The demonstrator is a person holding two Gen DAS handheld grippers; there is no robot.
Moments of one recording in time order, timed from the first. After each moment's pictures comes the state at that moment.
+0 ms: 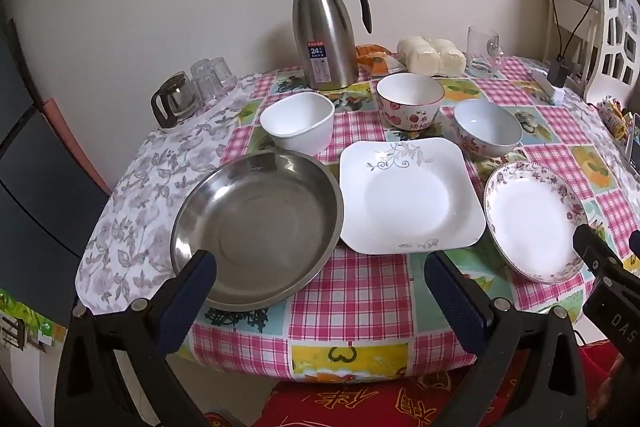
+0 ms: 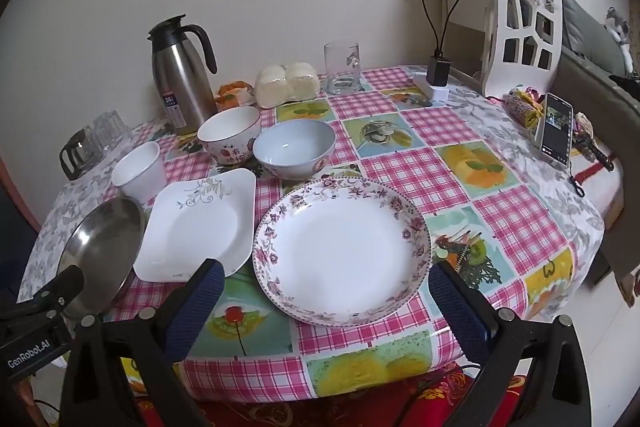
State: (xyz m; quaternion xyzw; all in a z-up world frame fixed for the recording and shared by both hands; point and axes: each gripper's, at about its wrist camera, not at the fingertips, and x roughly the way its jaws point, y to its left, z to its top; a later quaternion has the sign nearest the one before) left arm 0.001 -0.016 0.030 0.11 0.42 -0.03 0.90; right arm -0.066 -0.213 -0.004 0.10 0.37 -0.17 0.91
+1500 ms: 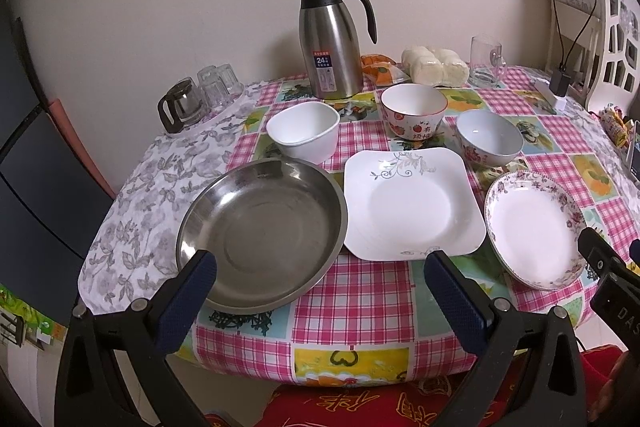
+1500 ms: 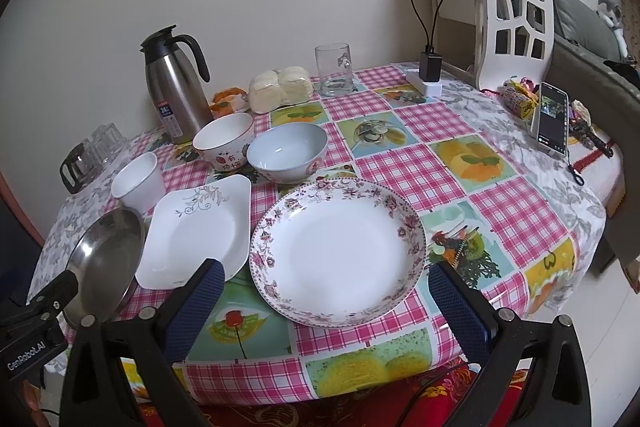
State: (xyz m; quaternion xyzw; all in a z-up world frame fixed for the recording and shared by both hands) left arm -0.016 -0.012 0.021 0.11 0.39 -0.02 0.91; right arm -0.071 -0.221 -0.003 0.12 0.36 -0.18 0.91
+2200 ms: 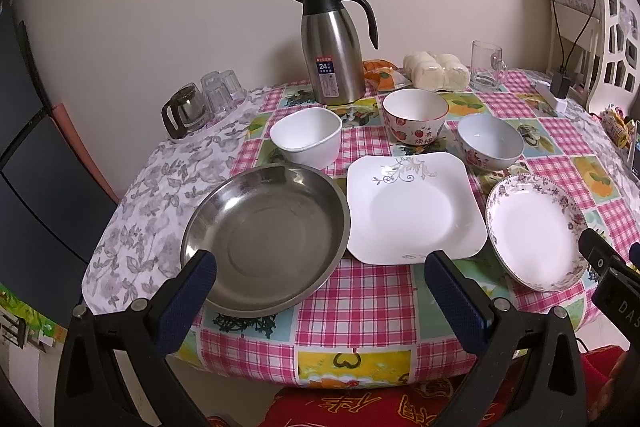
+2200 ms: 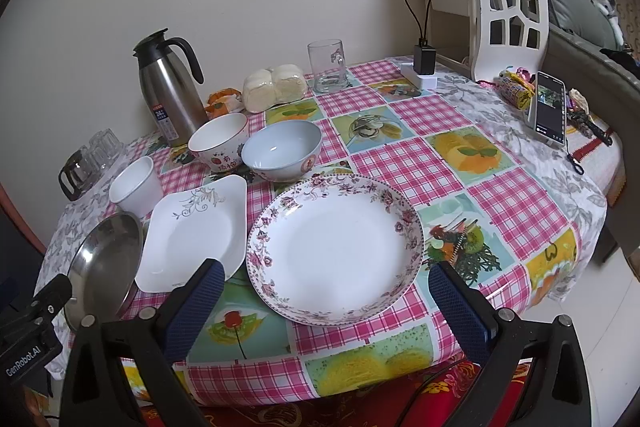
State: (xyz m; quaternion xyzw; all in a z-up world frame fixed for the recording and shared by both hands) left arm -0.017 -0.014 0.024 0.12 0.39 -0.02 0.92; right arm -0.072 -0.227 -0.006 0.14 0.36 -0.18 0.90
